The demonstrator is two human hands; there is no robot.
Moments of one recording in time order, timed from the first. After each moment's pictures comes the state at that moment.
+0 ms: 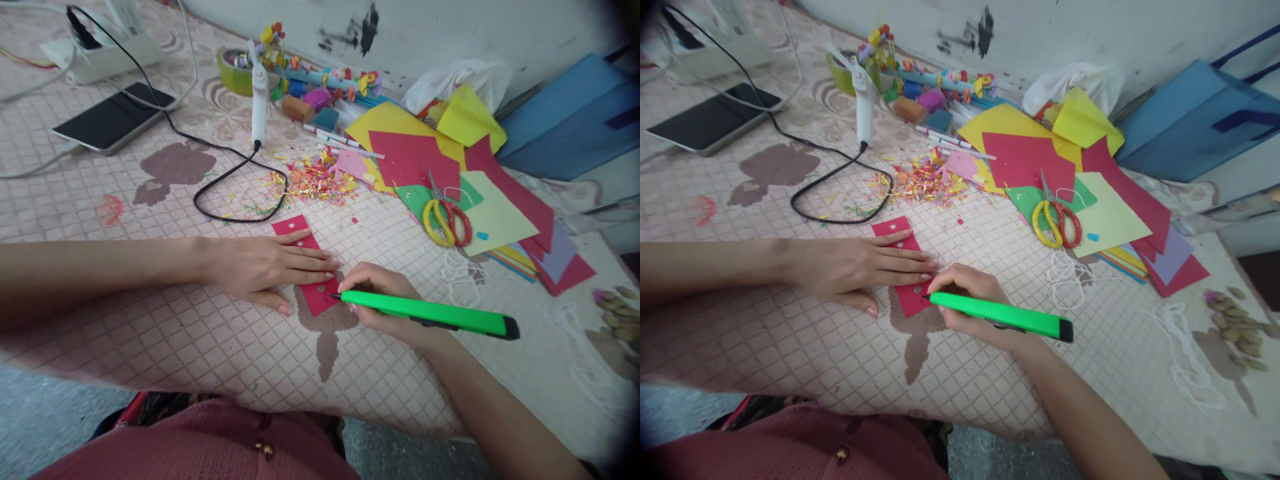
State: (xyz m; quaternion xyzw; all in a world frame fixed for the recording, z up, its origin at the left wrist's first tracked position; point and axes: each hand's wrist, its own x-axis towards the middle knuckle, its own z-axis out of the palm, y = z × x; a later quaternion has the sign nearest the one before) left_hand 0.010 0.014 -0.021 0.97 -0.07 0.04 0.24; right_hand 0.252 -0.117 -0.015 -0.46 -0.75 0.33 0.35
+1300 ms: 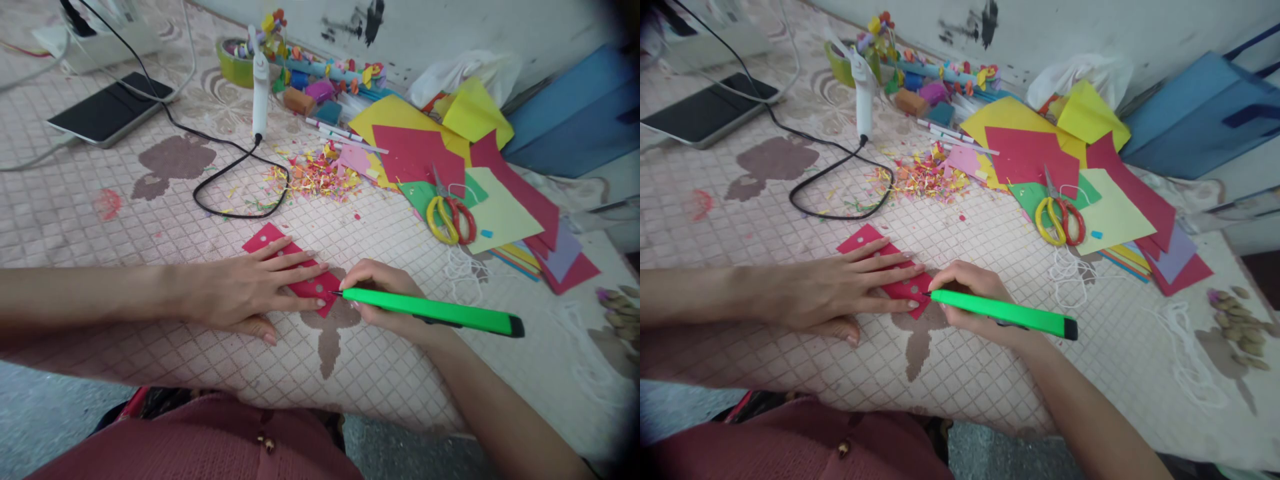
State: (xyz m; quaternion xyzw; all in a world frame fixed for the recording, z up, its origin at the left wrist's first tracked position) left_hand -0.017 -0.021 -0.028 0.99 -0.02 0.02 0.16; right_hand 0.257 -0.116 -0.018 -0.46 -0.75 0.35 0.33
